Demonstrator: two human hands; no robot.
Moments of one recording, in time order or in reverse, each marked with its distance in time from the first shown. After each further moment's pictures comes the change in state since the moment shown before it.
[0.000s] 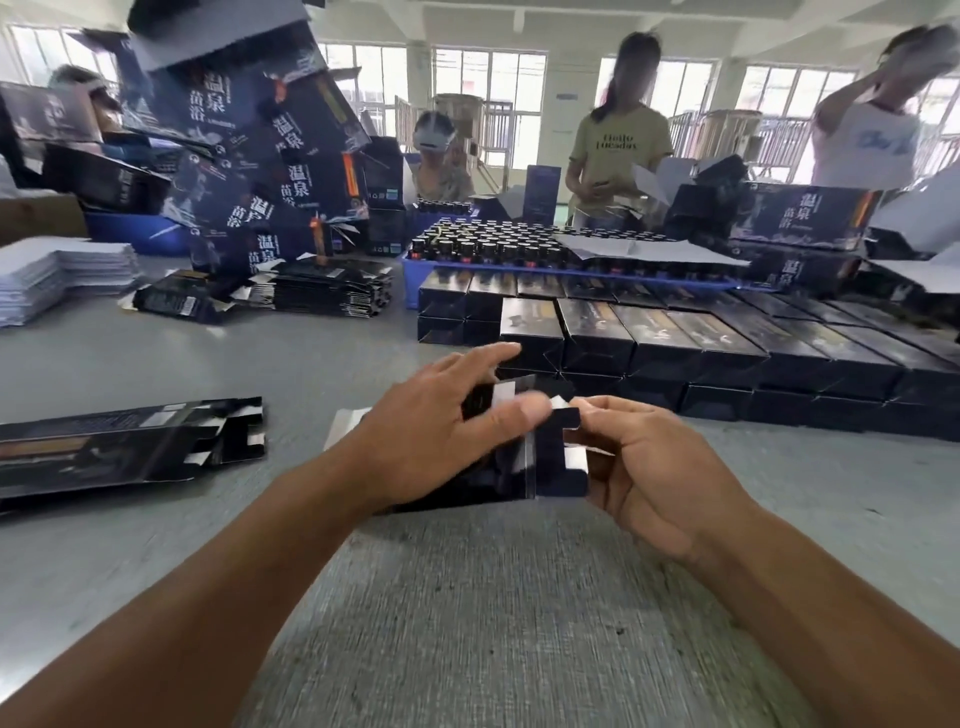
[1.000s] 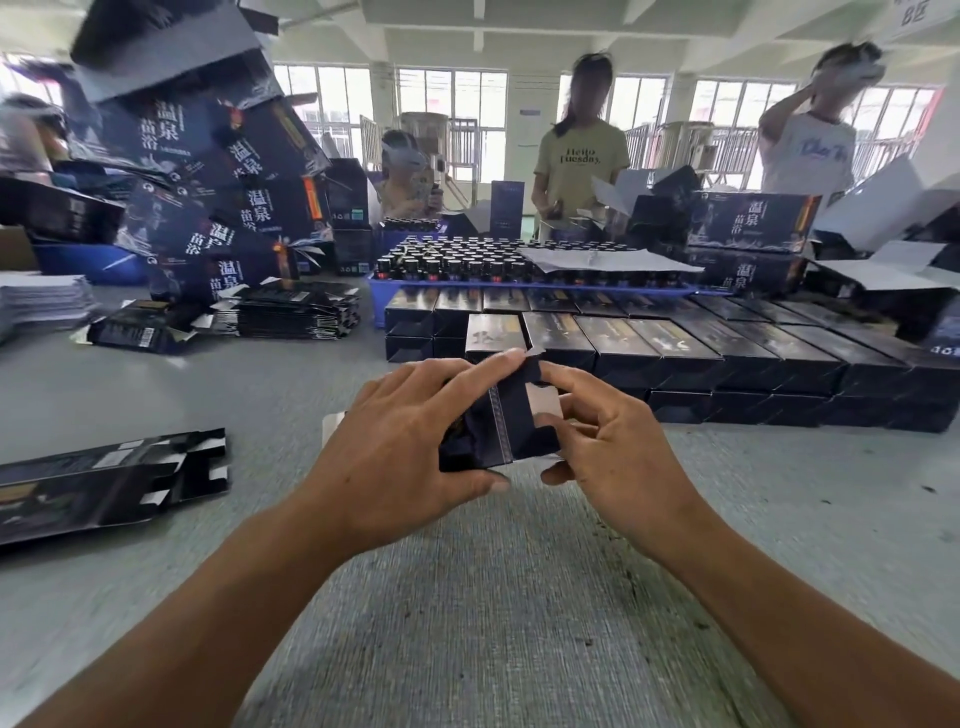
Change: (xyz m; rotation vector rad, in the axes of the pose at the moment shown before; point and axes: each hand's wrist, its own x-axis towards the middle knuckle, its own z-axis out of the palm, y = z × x) left_hand -0.002 -0.003 0.008 0.395 0.178 0.291; right_hand -0.002 -0.004 -0.006 -0.546 0.025 -0.490
